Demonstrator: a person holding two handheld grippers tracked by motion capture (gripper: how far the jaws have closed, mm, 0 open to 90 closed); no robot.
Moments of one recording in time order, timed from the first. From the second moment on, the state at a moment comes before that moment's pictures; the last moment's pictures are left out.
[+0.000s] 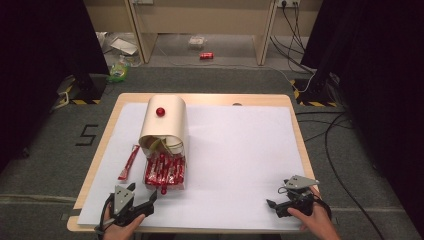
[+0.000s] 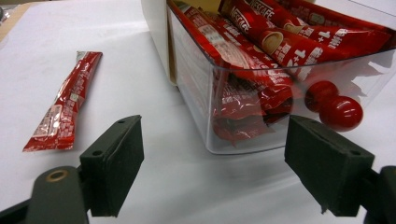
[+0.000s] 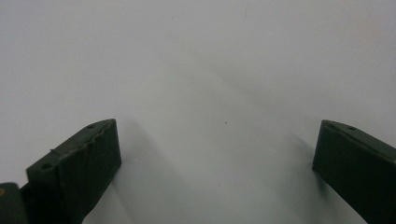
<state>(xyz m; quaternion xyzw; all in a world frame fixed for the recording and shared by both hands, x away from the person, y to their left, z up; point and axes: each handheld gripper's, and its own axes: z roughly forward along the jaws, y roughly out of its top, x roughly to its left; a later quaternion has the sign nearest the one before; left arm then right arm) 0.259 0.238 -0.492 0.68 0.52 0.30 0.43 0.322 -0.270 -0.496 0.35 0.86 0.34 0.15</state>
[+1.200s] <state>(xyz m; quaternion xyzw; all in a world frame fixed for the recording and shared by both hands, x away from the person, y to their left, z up) 0.294 0.237 -0.492 0.67 0.53 0.30 0.43 0.323 -0.270 -0.497 0.36 0.86 0.34 0.15</state>
